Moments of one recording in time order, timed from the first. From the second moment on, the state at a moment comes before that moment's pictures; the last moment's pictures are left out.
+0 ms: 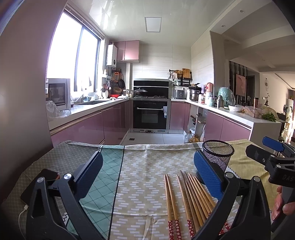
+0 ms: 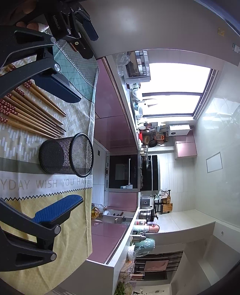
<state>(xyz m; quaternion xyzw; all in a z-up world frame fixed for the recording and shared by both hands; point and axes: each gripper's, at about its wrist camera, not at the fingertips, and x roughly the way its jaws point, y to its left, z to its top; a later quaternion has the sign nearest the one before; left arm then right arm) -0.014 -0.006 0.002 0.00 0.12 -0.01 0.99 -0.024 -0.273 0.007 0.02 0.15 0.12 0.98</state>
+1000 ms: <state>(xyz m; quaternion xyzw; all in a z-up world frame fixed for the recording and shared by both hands) -0.015 -0.006 0.003 0.00 0.12 -0.01 0.99 -0.024 -0.271 0.006 0.02 0.15 0.12 0.98</state>
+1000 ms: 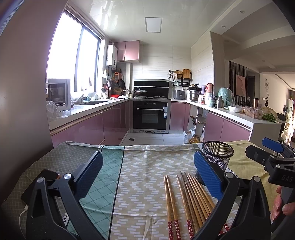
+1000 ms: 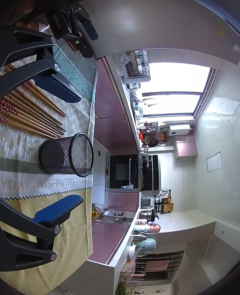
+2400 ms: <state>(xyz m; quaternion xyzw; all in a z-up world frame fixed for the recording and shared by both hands) -0.011 -0.009 0.004 0.00 0.13 -0.02 0.99 -0.019 -0.275 0.004 0.03 0.16 0.12 0.98</state>
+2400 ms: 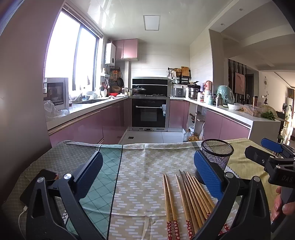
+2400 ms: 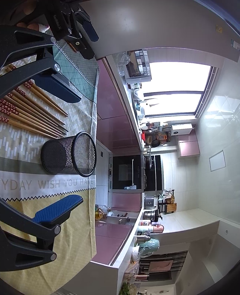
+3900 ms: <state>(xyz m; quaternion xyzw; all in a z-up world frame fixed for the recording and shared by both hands) 0.061 -0.023 -0.071 0.08 0.36 -0.07 0.93 0.045 -0.242 -0.083 -0.02 0.43 0.18 0.89</state>
